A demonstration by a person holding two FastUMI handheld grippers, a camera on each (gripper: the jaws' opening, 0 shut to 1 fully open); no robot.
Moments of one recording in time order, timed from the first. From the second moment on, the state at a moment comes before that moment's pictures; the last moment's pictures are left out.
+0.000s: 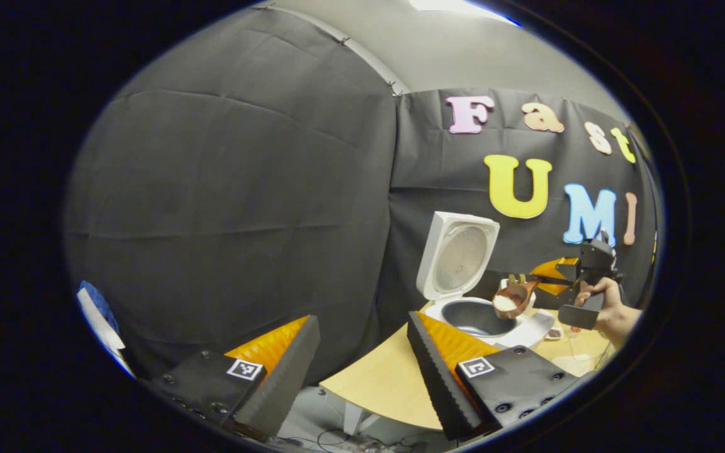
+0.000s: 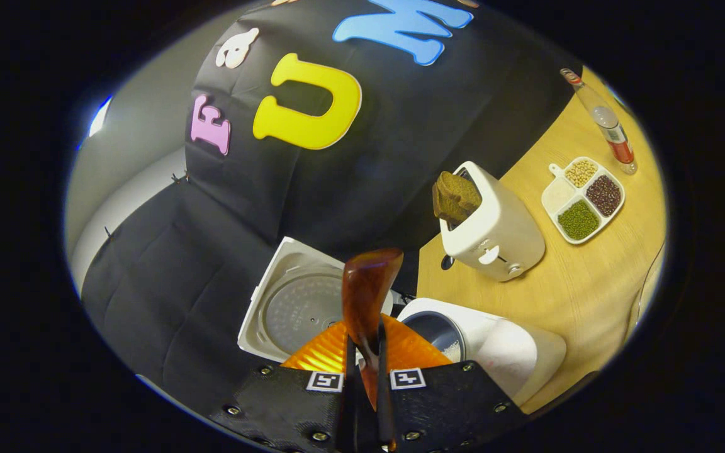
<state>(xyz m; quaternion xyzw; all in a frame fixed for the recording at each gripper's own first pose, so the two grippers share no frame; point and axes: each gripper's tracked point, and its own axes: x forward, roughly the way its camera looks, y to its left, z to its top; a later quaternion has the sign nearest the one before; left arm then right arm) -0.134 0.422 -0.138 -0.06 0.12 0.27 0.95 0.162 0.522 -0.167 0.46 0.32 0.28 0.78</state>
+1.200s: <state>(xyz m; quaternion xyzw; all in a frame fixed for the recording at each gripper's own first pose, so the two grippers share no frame) -0.143 0.426 -0.154 -0.06 0.13 0.27 0.95 0.151 0.579 -0.172 -0.15 0.11 0.39 0.90</state>
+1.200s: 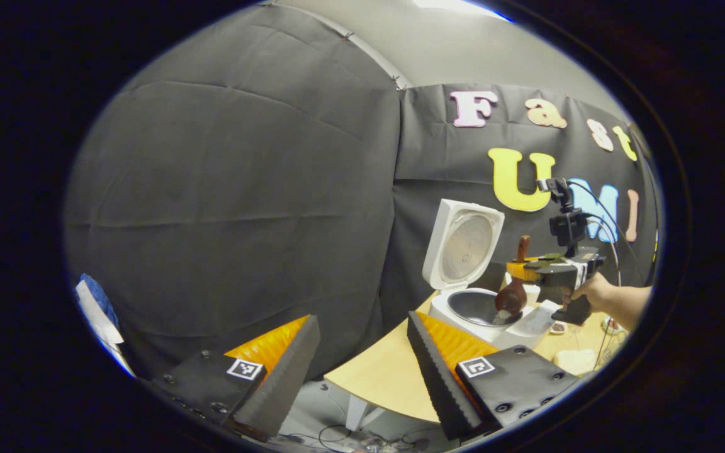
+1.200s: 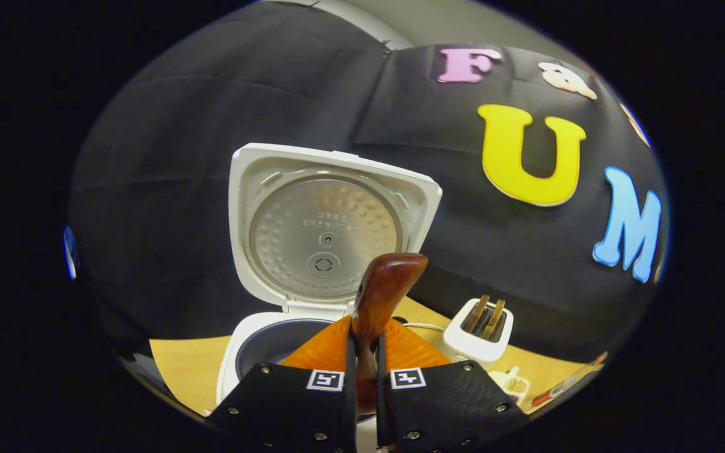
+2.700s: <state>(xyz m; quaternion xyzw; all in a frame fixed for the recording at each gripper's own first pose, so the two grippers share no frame) -0.055 0.307 -0.057 -0.03 0.04 0.19 0.98 0.159 0.326 -0.091 0.34 0.21 0.24 0.88</state>
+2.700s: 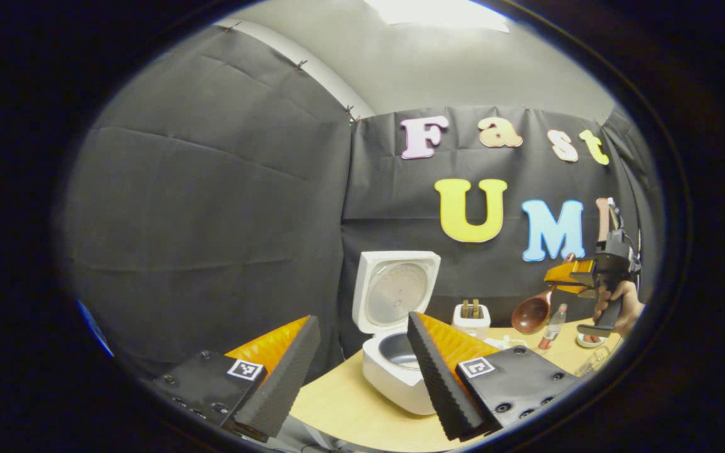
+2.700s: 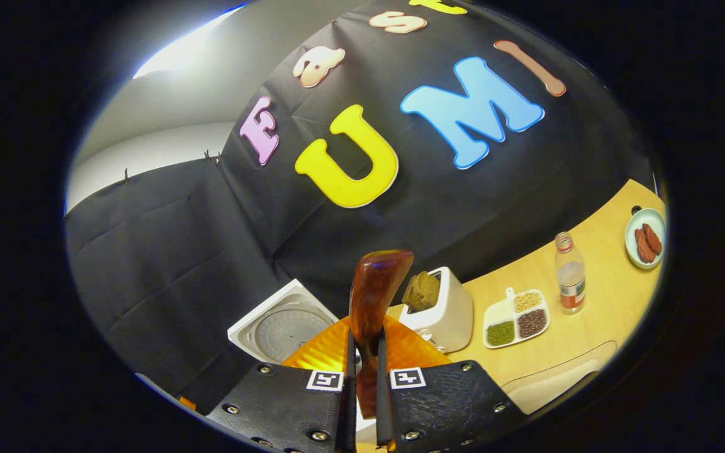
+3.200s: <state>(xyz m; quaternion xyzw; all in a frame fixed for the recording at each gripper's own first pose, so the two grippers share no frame) -0.018 0.230 -0.032 -0.03 0.02 0.15 0.99 0.155 0.174 -0.104 0.33 0.19 0.16 0.91</state>
